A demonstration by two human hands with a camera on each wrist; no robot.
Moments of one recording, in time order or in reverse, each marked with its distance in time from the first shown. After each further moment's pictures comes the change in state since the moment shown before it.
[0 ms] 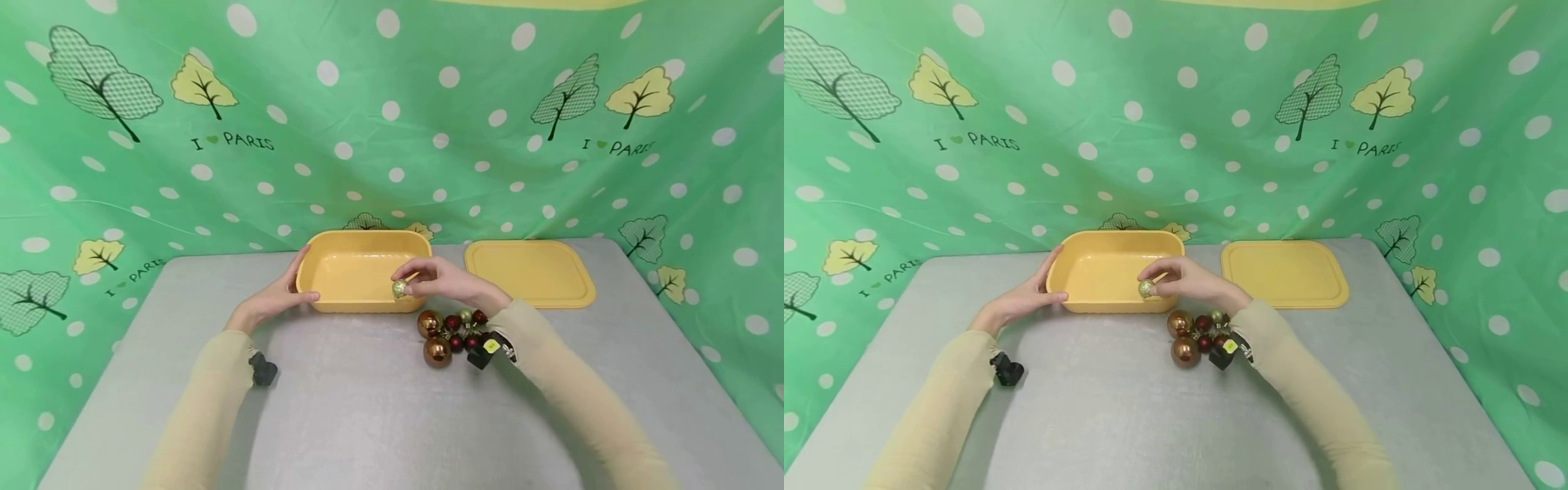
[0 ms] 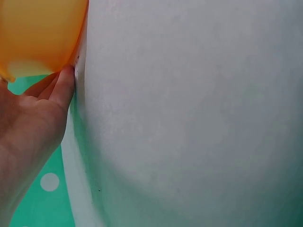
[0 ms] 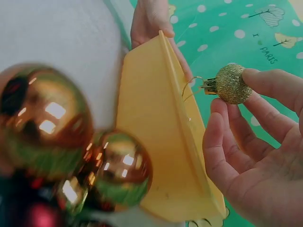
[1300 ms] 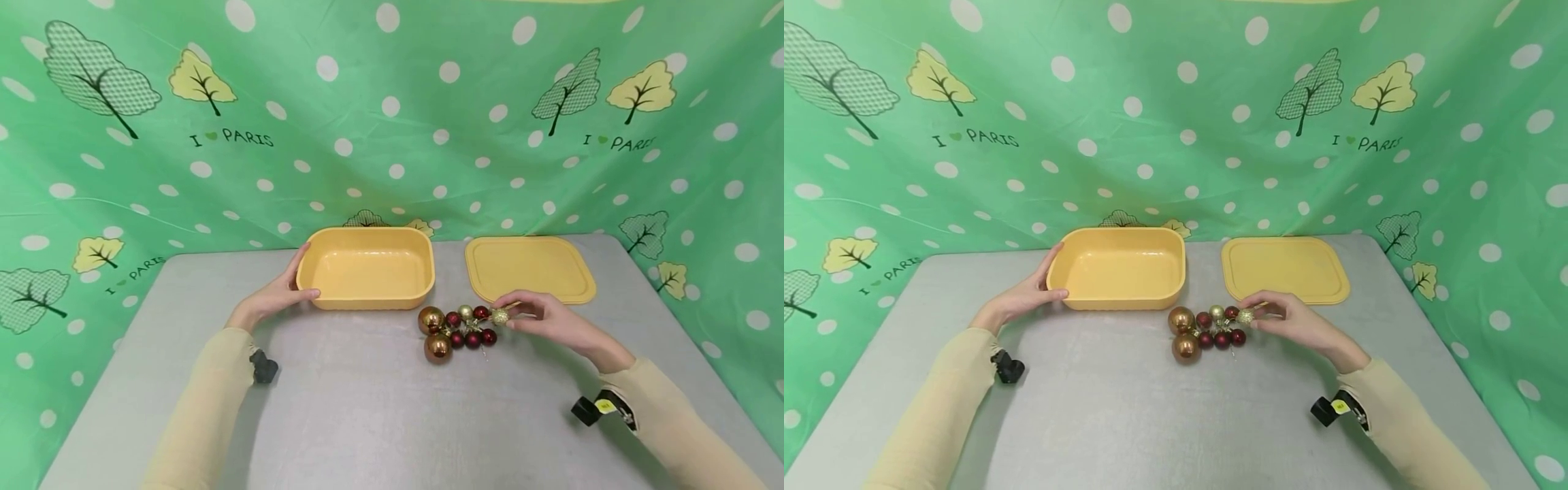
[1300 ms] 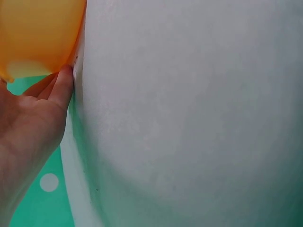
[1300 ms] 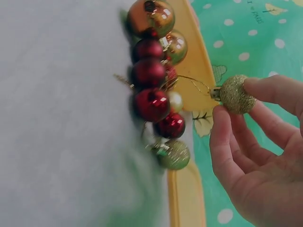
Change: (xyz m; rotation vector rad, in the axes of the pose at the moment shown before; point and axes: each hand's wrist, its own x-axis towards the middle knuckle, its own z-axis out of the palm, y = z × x) left_hand 0.000 0.000 0.001 -0.015 0.005 -0.007; right_hand -0.154 0.033 -0.036 -0.184 0.225 0.038
